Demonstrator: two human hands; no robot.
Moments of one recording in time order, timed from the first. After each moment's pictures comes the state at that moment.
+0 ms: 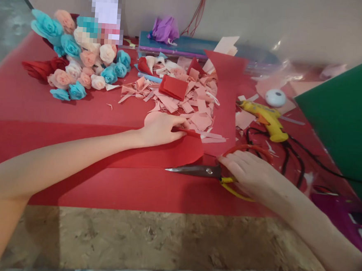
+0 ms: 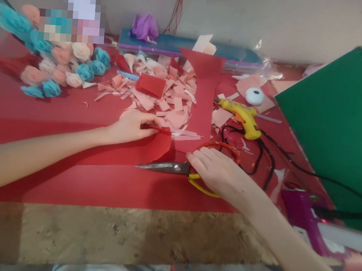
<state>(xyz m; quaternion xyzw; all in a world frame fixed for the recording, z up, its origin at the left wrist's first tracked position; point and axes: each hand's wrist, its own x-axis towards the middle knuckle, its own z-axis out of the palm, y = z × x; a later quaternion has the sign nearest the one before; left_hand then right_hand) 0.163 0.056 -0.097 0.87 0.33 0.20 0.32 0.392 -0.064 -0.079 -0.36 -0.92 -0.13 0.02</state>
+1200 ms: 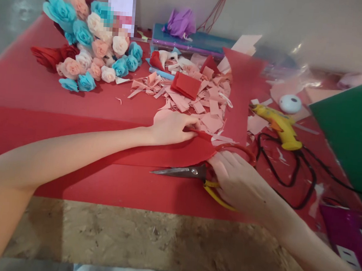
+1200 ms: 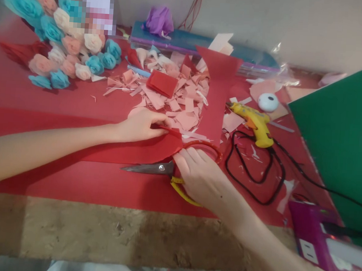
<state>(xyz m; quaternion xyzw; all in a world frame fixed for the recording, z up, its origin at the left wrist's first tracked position) 0.162 0.057 -0.096 0.87 0.27 0.22 0.34 0.336 -0.059 -0.074 -0.39 -0.91 -0.14 0.01</state>
